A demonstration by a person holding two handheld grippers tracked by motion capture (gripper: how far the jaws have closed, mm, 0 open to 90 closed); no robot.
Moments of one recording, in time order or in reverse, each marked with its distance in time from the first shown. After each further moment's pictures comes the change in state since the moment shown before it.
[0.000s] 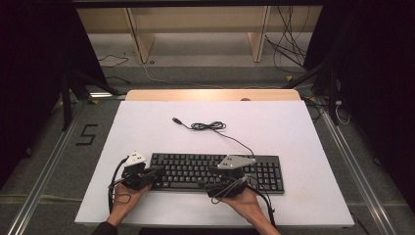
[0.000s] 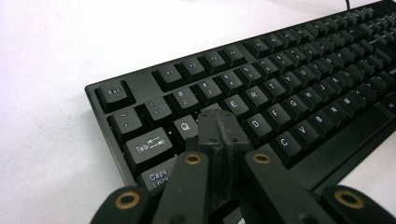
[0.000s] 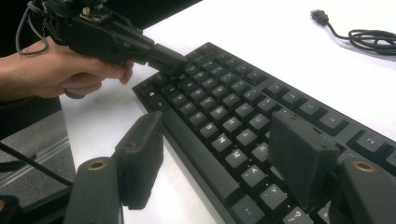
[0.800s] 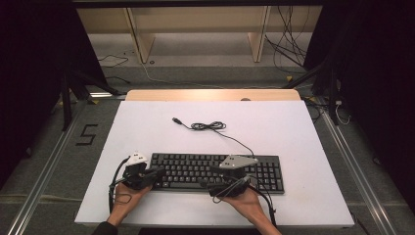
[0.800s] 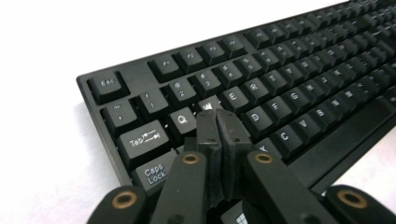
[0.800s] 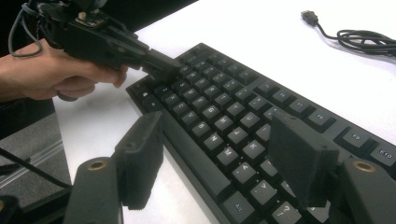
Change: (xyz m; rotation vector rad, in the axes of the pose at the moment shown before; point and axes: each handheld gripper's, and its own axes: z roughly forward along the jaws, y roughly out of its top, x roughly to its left) left arm 0.000 0.000 0.000 0.009 -0.013 -0.006; right arm -0.003 -0.001 -0.003 -0.004 -0.020 0.005
